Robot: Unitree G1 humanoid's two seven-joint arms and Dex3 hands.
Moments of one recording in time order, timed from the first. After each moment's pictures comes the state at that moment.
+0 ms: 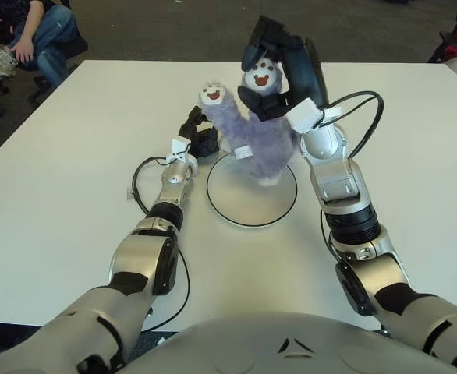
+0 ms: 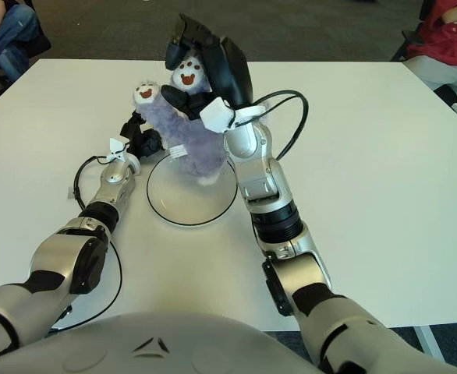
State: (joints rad) left arm -0.62 0.01 0.10 1.12 0.00 -0.61 -0.06; right arm -0.57 -0.03 0.26 -0.17 -0.49 0.03 -0.07
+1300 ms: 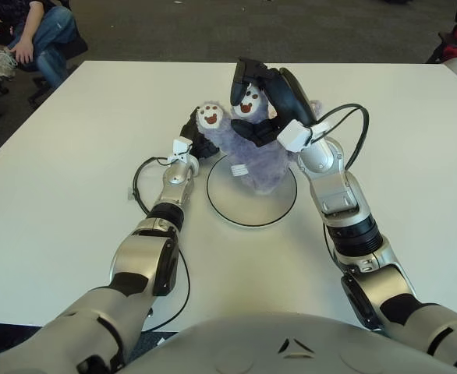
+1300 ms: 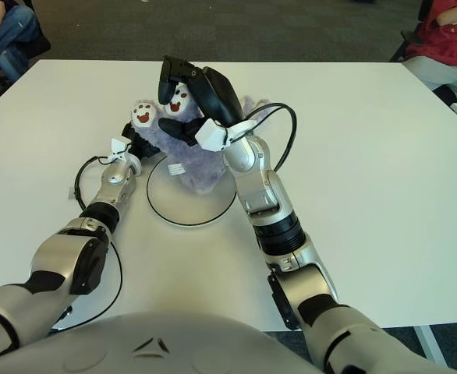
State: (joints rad) left arm -0.62 0.01 0.08 1.11 0.02 -0.59 -0.03; right arm -0.47 -0.06 0.30 -0.23 -0.48 0.03 0.08
